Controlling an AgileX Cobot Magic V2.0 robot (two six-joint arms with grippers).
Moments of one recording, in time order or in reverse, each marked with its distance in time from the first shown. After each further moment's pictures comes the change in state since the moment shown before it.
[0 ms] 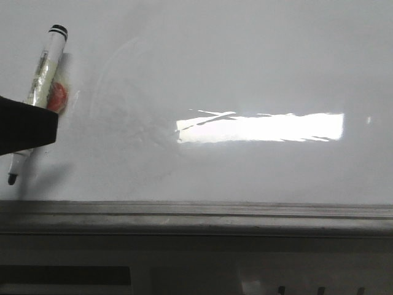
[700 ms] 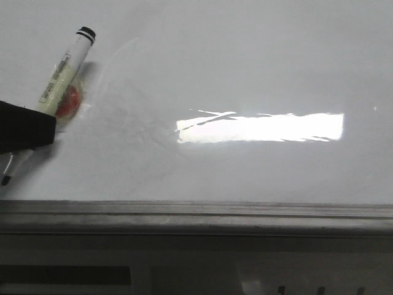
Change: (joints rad) left arm -0.002 0.080 -0.007 -0.031 -0.058 0.000; right arm 0.000 0.000 0.000 0.002 -0.059 0.000
